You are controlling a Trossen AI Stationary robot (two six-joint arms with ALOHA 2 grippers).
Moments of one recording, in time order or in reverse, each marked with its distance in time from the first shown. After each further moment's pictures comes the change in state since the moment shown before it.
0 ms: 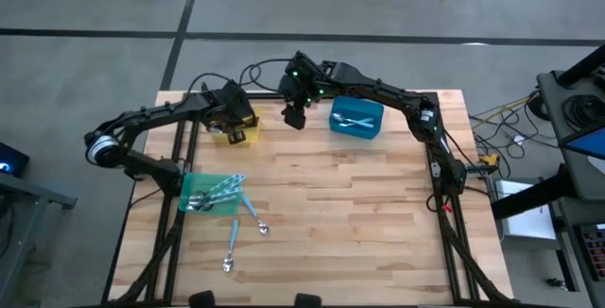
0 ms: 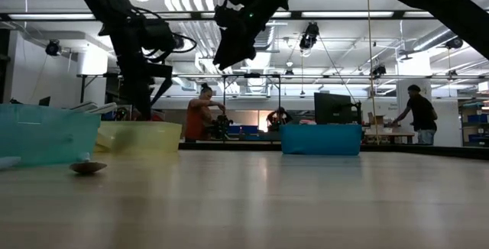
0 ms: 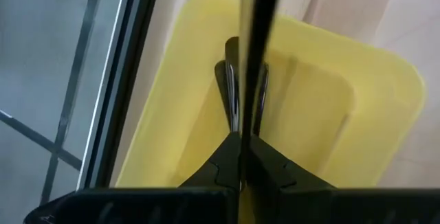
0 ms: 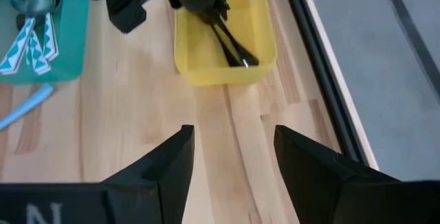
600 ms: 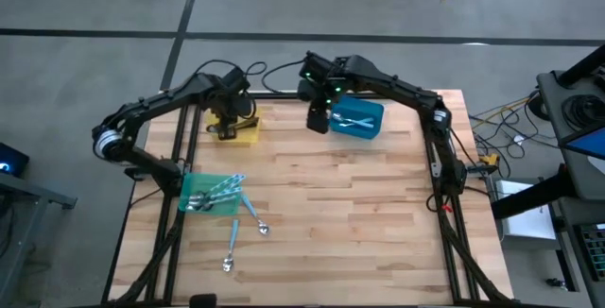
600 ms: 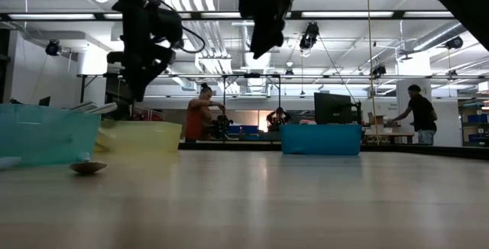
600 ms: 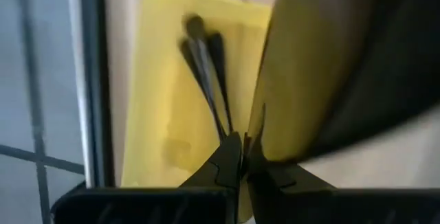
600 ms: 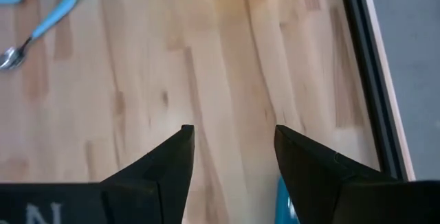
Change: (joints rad) left arm -0.003 0.067 0.292 -0.445 0.067 0.149; right arm 0.000 -0.095 0.000 -0.356 -0.001 -0.024
